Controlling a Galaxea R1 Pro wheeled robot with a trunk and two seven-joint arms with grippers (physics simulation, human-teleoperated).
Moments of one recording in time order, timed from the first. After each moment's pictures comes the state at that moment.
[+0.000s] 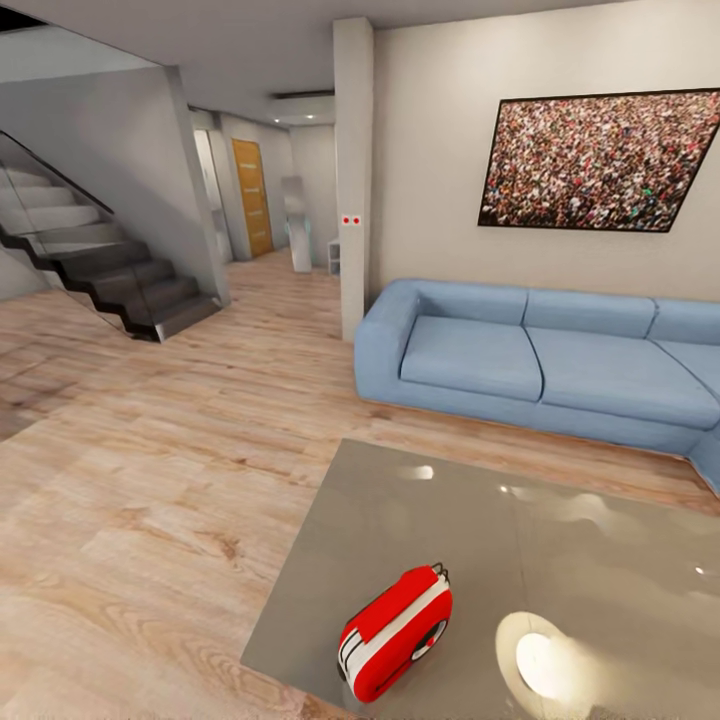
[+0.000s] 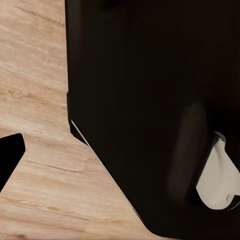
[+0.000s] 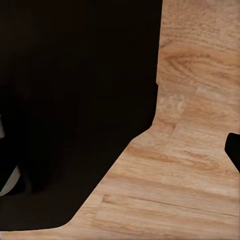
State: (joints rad) left arm 0.00 -0.02 0.00 -0.06 0.07 0.00 0.00; right arm 0.00 -0.01 0.00 0.00 0.00 -0.04 0.00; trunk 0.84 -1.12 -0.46
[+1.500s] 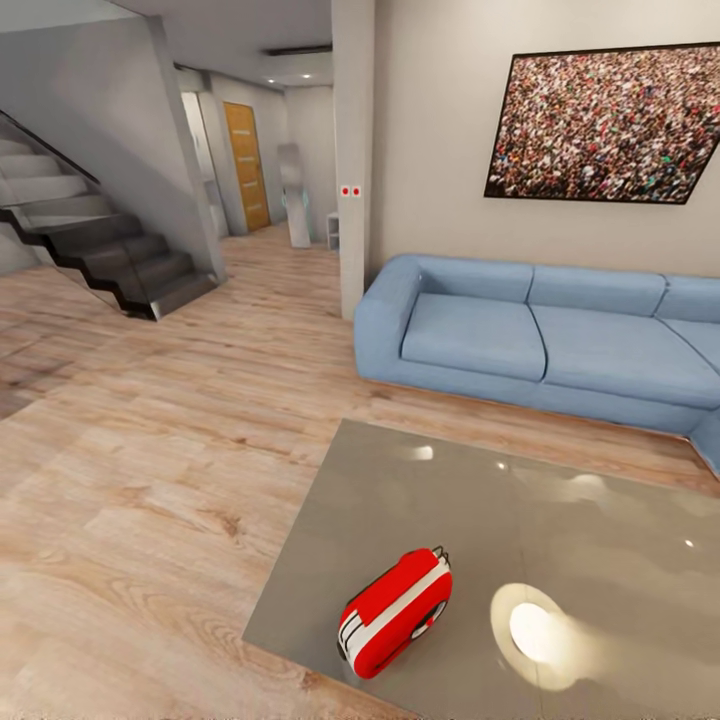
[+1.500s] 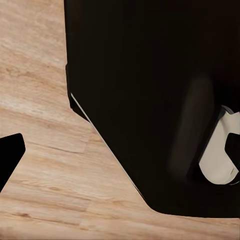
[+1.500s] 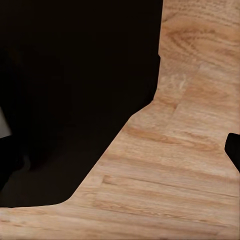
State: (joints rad) left arm 0.00 -0.02 0.00 -0.06 0.07 0.00 0.00; right arm 0.00 -0.01 0.00 0.00 0.00 -0.04 0.00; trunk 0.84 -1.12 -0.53
